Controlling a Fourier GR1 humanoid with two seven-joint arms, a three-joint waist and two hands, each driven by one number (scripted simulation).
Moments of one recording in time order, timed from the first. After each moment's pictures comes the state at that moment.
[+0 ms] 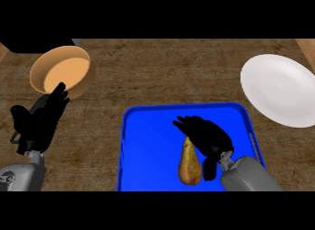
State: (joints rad) left arm -0.14 0.24 0.05 -1.44 0.06 0.02 0.18; right arm -0.31 -0.21 0.53 -1.44 0.89 0.46 0.21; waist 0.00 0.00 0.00
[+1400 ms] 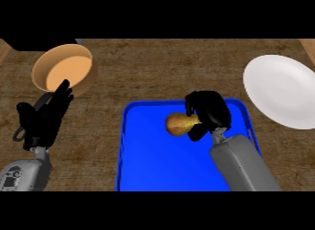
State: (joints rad) left arm -0.18 0.20 0.07 -1.41 0.02 0.00 0.16; right arm -0.43 -0.03 0.26 -1.32 1.05 0.15 0.32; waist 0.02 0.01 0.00
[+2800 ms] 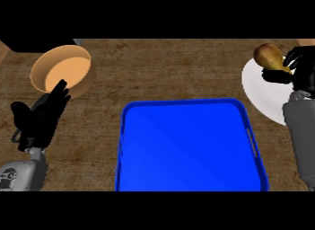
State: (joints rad) left arm -0.17 0.20 0.09 -1.44 0.02 -0.01 0.19; right arm -0.63 -0.29 -0.27 -1.04 1.00 -0.42 0.34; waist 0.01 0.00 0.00
